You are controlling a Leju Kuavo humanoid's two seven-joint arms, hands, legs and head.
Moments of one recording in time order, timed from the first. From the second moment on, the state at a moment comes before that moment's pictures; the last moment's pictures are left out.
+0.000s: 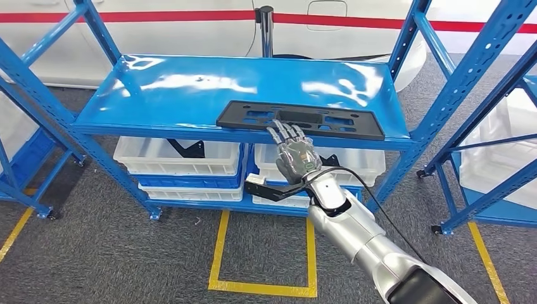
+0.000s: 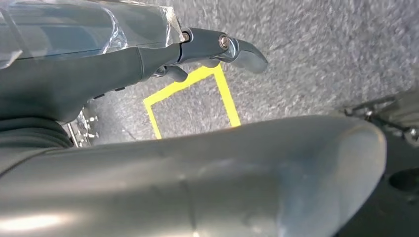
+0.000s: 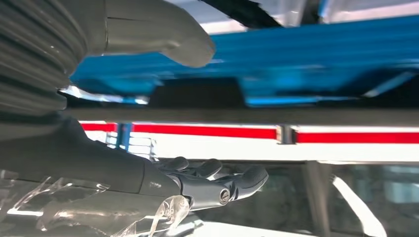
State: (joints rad) left arm -0.14 0.07 -1.21 -0.26 1.02 0.17 0.03; right arm -1.10 0.24 1.03 -0.83 0.96 -0.25 0.06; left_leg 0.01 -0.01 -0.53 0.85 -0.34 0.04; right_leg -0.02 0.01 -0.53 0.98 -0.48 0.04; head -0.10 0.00
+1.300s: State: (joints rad) left arm -0.14 0.07 -1.21 -0.26 1.02 0.15 0.02; right arm -1.09 0.27 1.07 -0.78 0.88 -0.10 0.03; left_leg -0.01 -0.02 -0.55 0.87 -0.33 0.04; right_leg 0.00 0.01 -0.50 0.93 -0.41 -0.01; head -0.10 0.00
